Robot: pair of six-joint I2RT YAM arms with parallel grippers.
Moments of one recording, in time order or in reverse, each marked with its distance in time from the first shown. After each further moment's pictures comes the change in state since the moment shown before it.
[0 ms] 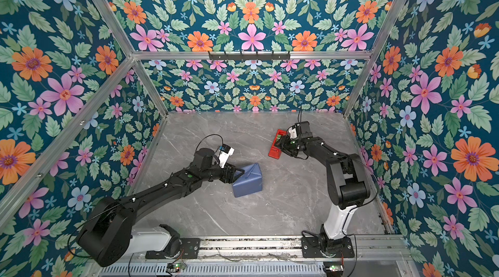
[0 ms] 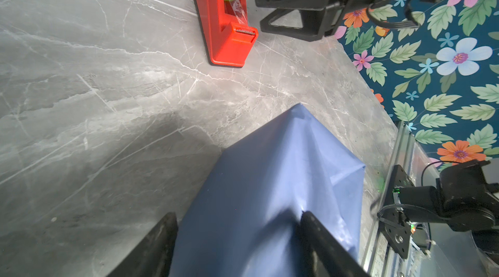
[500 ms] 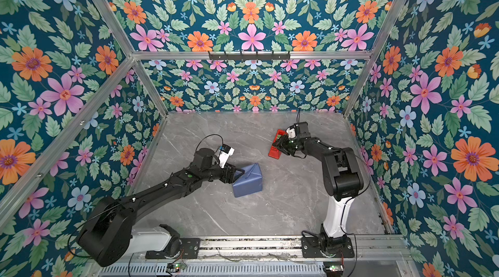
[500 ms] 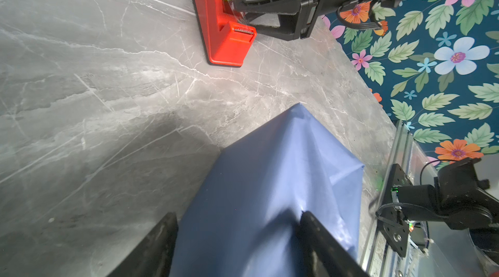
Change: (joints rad) left arm 0.000 0.000 0.000 0.000 0.007 0.000; right arm -0.006 0.097 0.014 0.110 -0.079 0.054
